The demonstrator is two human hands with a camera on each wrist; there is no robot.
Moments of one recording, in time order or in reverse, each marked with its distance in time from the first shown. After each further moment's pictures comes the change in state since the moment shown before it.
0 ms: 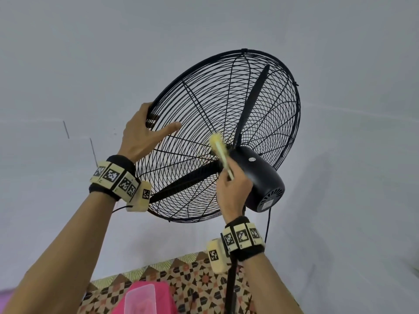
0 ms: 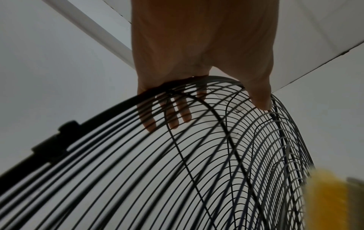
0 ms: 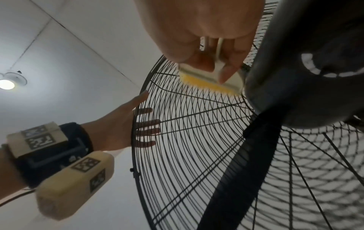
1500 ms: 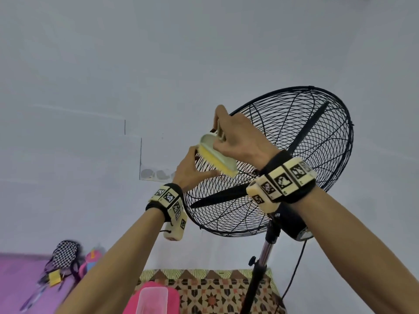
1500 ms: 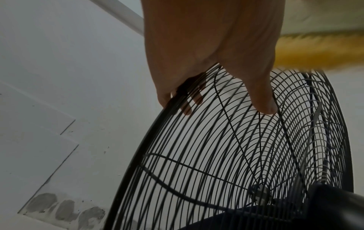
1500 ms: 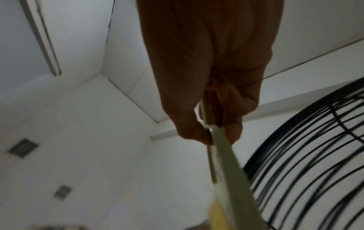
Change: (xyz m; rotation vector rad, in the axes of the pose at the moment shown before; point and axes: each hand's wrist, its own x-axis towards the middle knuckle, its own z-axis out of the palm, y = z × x) left_hand -0.058 -0.060 0.002 -0.102 -0.055 -0.226; right_hand 0.078 -0.197 0.062 -0.472 -0.896 -0.789
